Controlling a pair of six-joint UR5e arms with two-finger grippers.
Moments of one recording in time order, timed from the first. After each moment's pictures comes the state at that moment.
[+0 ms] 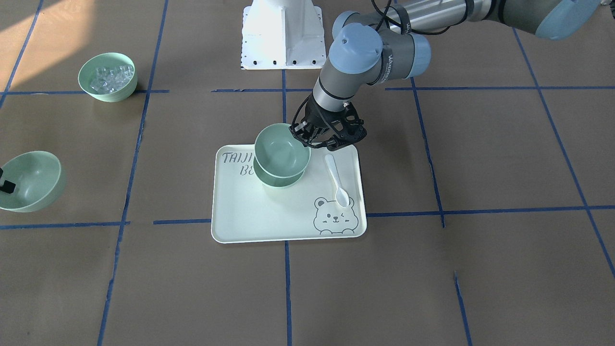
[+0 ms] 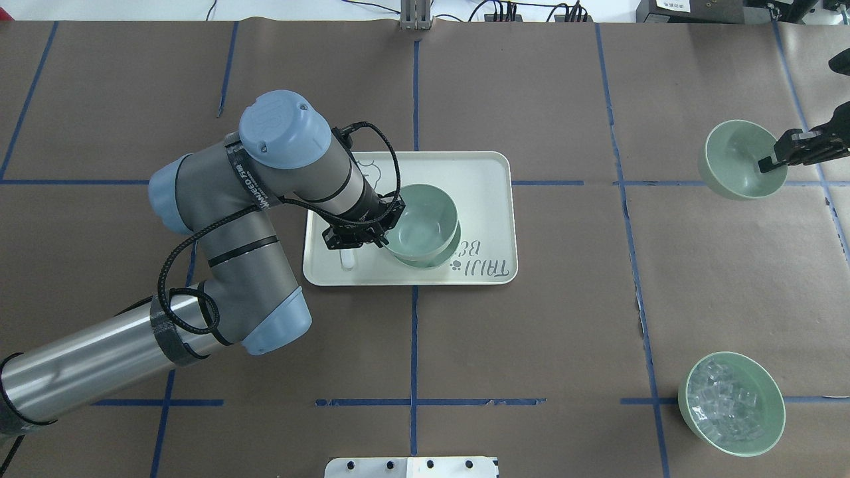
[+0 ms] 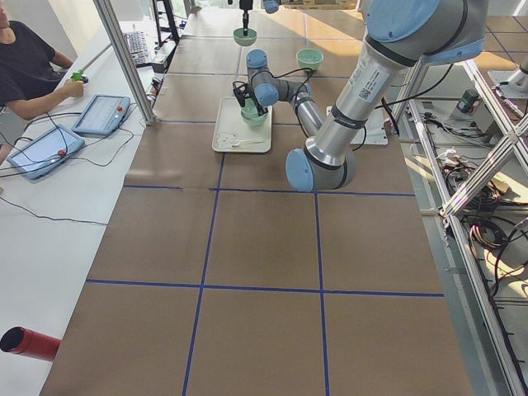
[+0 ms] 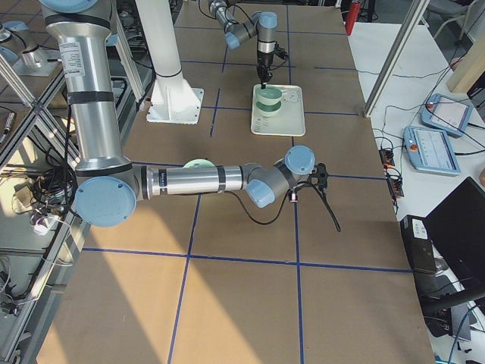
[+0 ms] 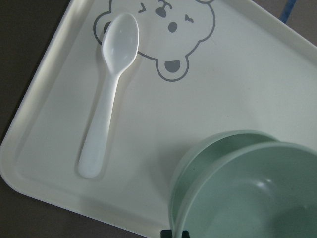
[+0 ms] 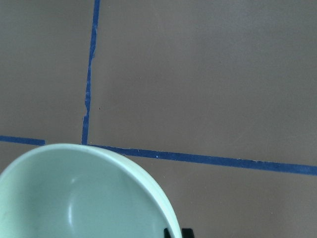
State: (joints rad) left arm -0.59 -2.29 -1.60 -1.78 -2.06 -1.70; right arm 1.27 -1.45 1.50 -1.00 2.53 0.62
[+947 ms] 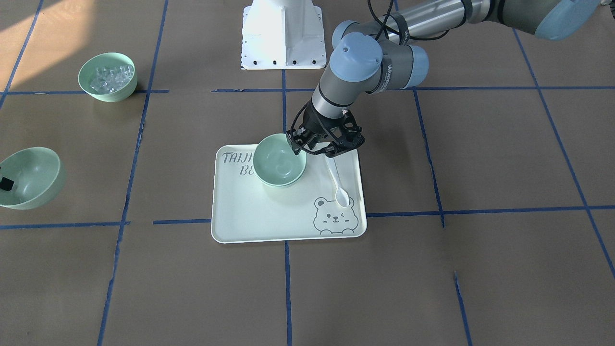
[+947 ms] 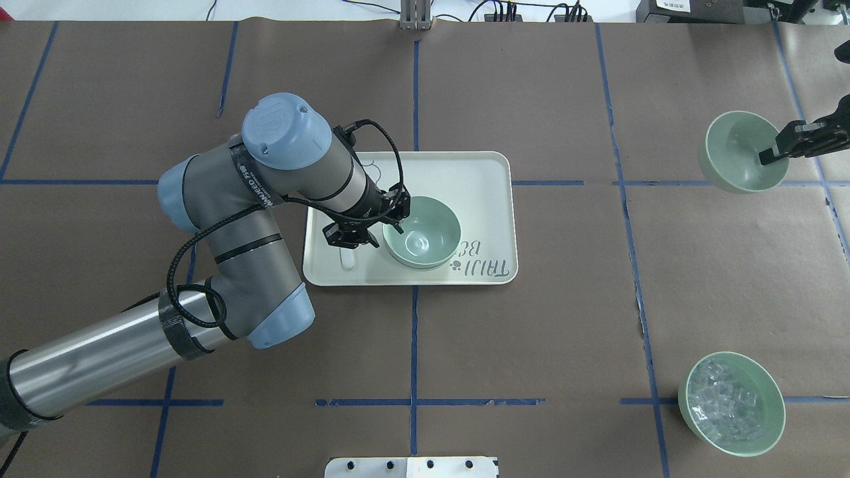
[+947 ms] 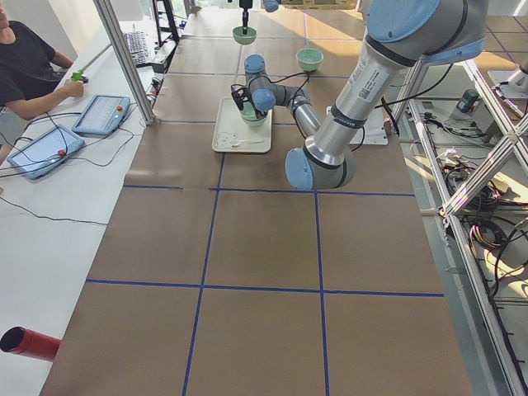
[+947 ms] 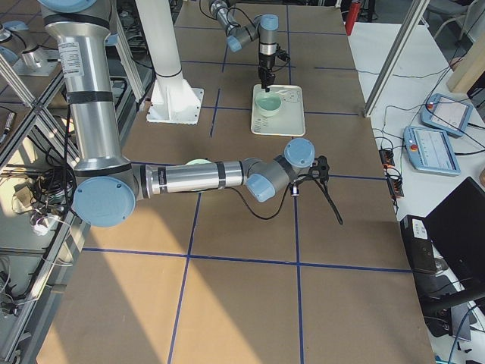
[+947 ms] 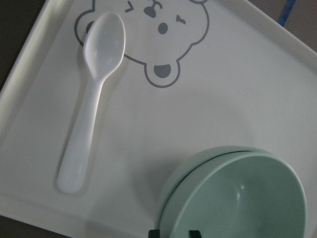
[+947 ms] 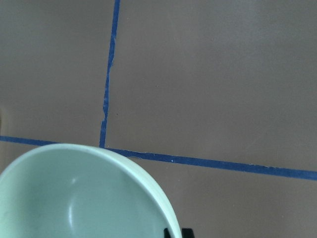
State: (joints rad) left arm -0.60 -2.30 -1.57 -1.86 -2.05 -1.72; right arm 1.28 -1.45 1.55 -1.01 2.54 0.64
